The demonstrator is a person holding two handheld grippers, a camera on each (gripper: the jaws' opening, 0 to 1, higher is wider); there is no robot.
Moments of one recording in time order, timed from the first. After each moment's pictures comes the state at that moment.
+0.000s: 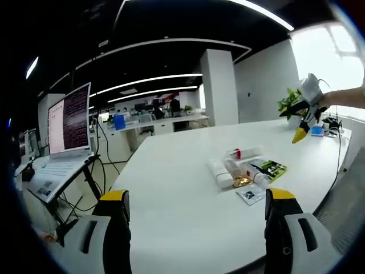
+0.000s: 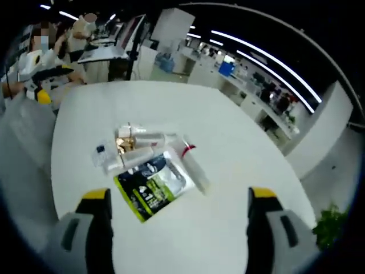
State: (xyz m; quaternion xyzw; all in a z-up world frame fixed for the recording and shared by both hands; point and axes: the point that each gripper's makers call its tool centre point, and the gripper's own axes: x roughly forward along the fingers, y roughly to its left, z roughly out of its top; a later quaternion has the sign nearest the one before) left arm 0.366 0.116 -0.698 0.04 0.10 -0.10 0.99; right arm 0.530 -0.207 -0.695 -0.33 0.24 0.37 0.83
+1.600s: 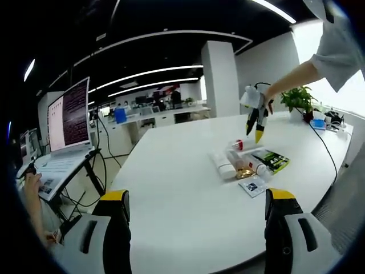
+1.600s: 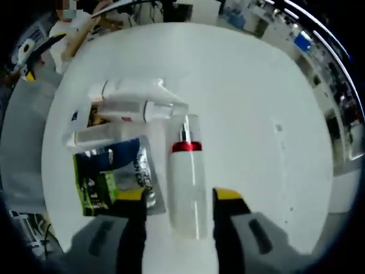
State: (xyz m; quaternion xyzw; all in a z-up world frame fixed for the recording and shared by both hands) left arm 0.367 0.118 -0.705 0.05 0.14 -0.09 0.99; right arm 0.645 -0.158 -0.802 -0.42 0.44 0.53 0.59
